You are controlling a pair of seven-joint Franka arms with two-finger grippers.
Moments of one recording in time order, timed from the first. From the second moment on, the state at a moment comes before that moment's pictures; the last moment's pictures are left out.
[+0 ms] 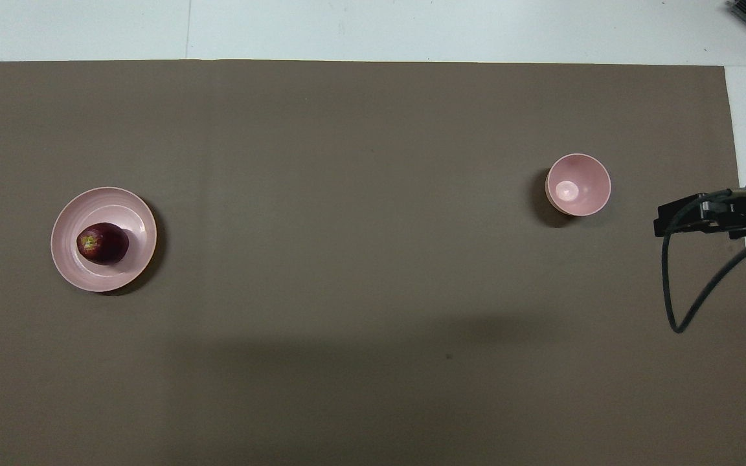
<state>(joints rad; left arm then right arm) -0.02 -0.03 0.01 -1.41 0.00 1.36 0.20 -0.07 -0.02 0.08 -1.60 0.01 1.53 0.06</state>
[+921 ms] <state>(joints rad) -0.02 -0.05 0.02 -1.54 0.00 1.53 0.20 -0.07 -0.02 0.09 -1.60 0.01 1.53 0.06</state>
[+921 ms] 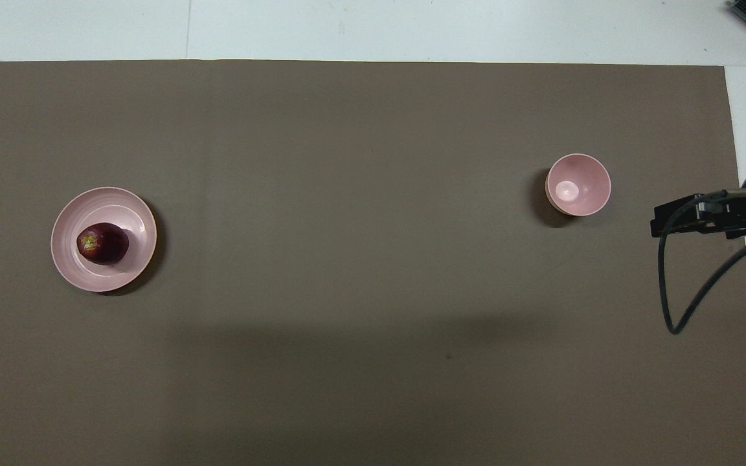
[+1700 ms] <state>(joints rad) 0.02 -0.06 0.03 -2.01 0.00 1.99 0.25 -0.07 -0.02 0.08 -1.60 0.01 1.53 0.06</state>
